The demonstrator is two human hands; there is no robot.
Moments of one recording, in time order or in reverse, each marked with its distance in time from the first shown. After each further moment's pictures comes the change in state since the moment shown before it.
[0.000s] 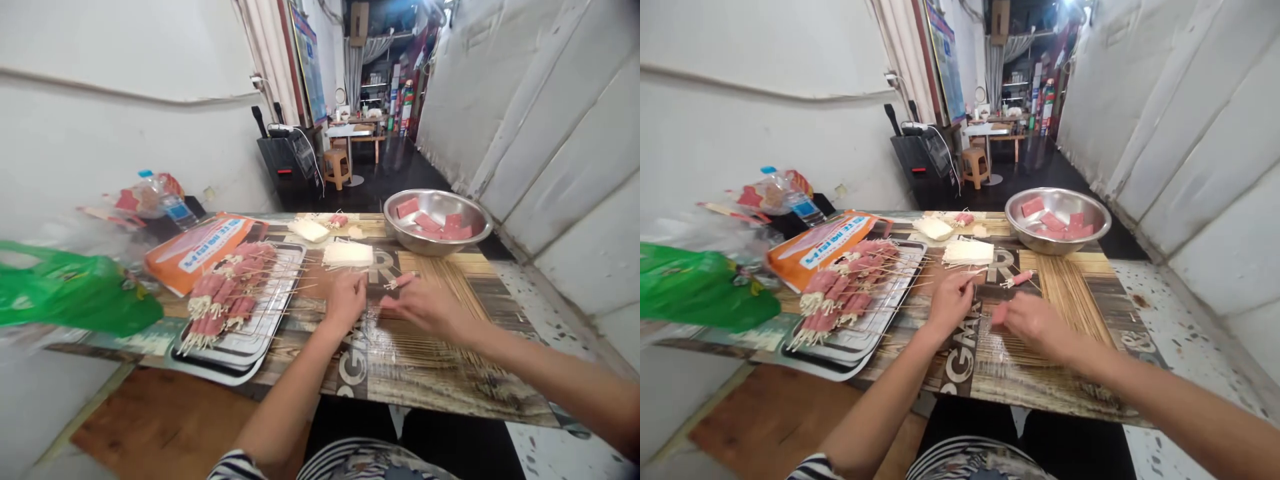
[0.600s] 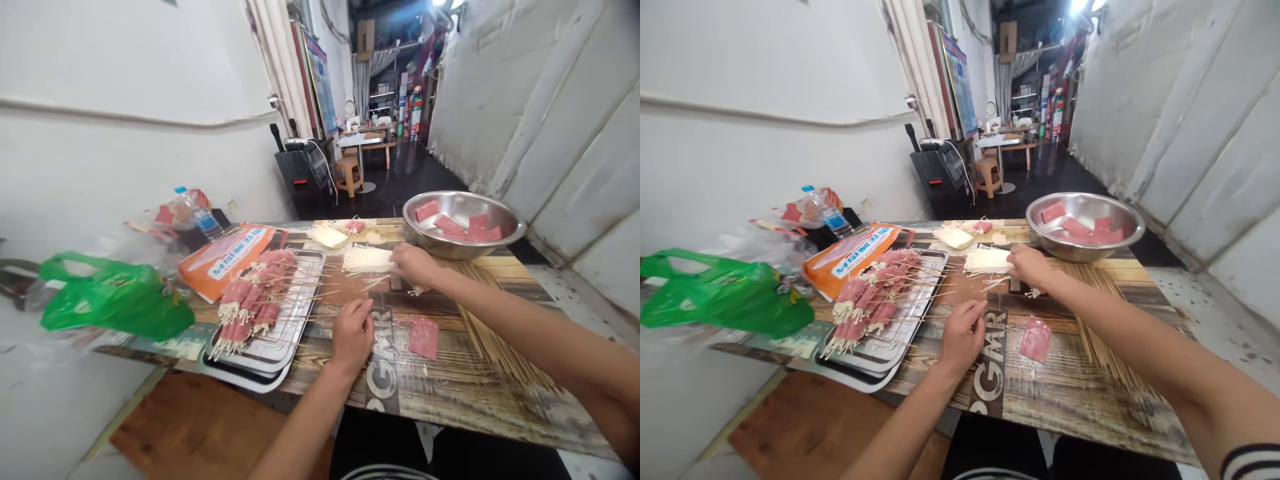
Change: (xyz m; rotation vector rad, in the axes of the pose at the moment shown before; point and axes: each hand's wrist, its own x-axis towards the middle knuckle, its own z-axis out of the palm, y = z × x) left_hand -0.059 -0.033 0.001 0.057 0.065 0.089; right_hand 0.120 0.073 0.022 -0.545 -0.121 0.081
